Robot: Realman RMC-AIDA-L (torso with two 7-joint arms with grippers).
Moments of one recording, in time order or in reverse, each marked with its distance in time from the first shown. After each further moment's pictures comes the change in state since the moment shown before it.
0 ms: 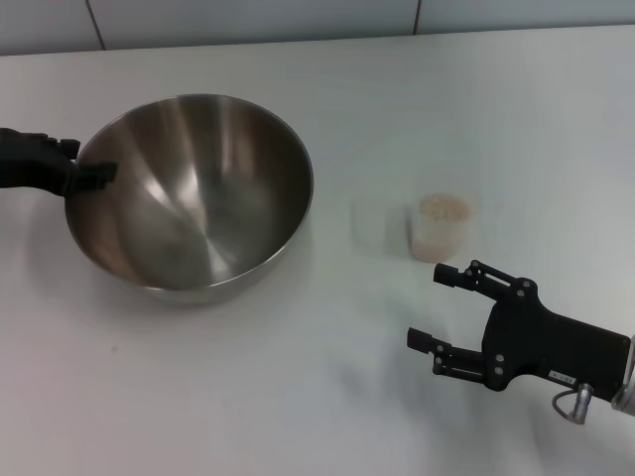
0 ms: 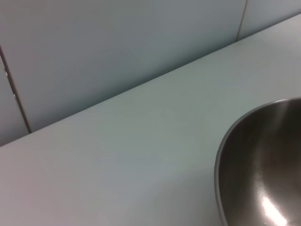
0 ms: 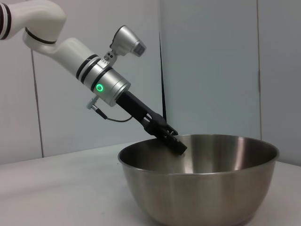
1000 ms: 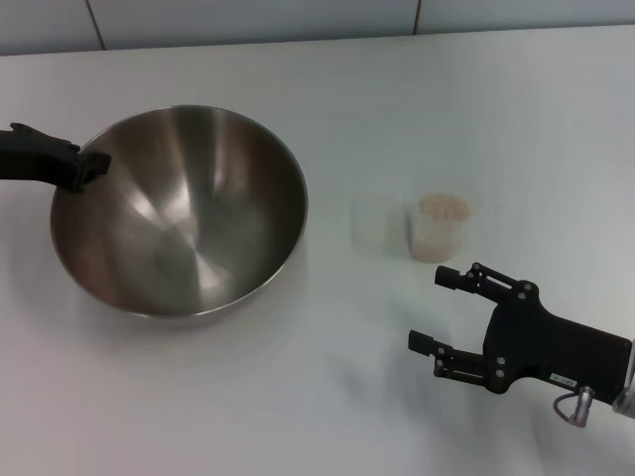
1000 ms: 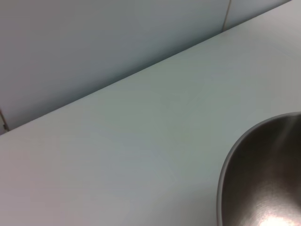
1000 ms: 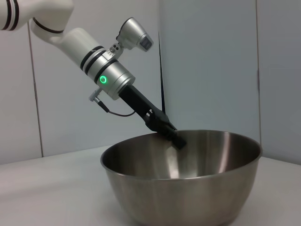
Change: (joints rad) left arm -0.056 0.002 -0.007 0.023 0.086 0.080 -0.084; right arm -0.006 0.000 0.000 0.002 0.000 0.000 -0.002
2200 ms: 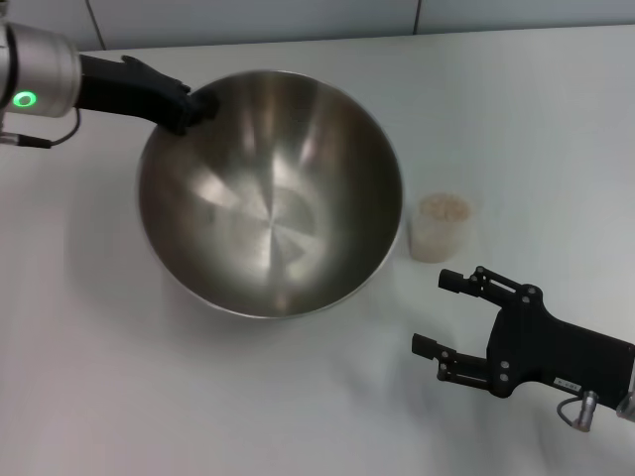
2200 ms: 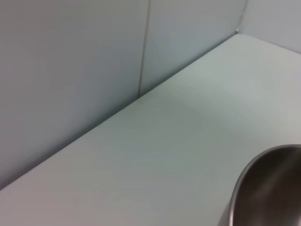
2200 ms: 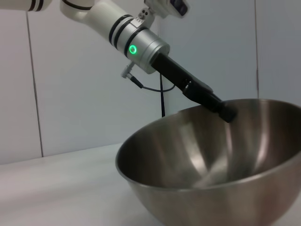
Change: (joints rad) left arm -0.185 -0.009 0.058 -0.065 -0.093 0.053 -0.015; right arm -0.011 -0.001 -0.001 -0.002 0.000 -0.006 0.000
